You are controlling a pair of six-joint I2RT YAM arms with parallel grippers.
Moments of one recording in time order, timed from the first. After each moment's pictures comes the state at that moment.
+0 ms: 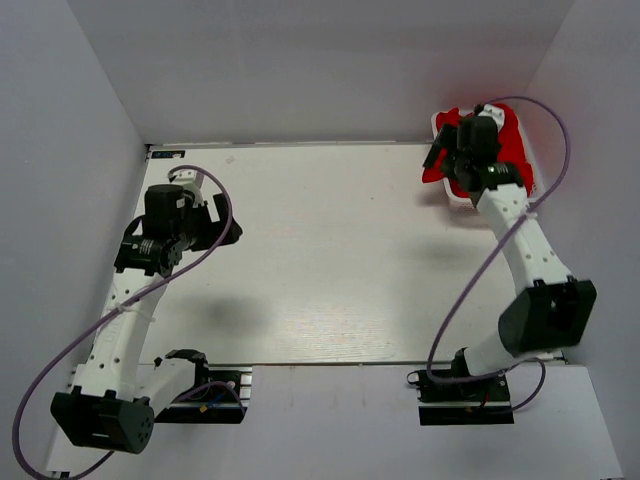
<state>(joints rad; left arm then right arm) -0.12 0.99 1.08 -0.75 0.15 -0.29 0.19 1.46 1.43 -0.53 0.24 0.39</state>
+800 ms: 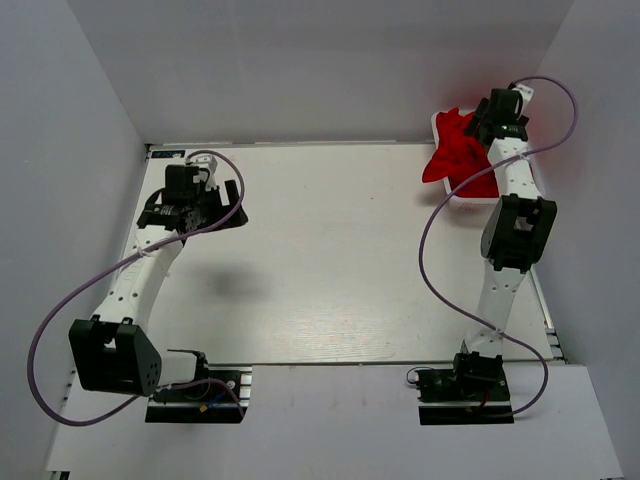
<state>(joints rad) -0.11 1.28 1.15 -0.63 0.15 -0.24 -0.10 2.23 2.13 -0.46 0.27 0.29</state>
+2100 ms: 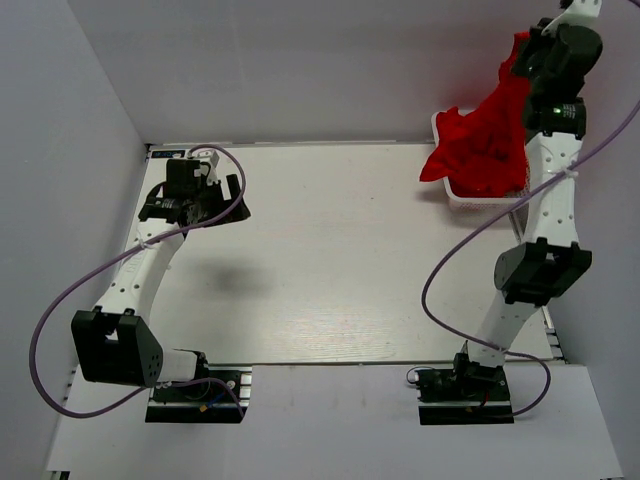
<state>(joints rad) -0.11 1.34 1.19 -0.62 0.17 -0.25 -0.12 1.89 2.24 -0.30 0.01 0.07</state>
